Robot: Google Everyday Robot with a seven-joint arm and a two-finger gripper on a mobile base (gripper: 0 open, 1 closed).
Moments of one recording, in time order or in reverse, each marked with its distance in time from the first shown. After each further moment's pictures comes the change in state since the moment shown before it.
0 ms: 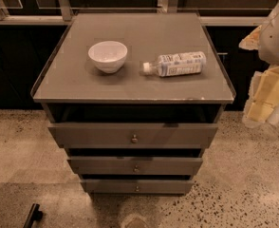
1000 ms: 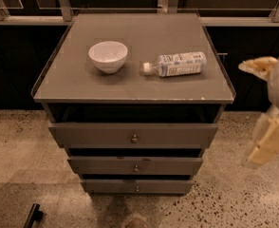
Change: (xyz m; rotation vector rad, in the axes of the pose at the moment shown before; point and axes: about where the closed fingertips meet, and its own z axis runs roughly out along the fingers) arm 0.000 0.058 0.008 0.086 -0.161 -0.055
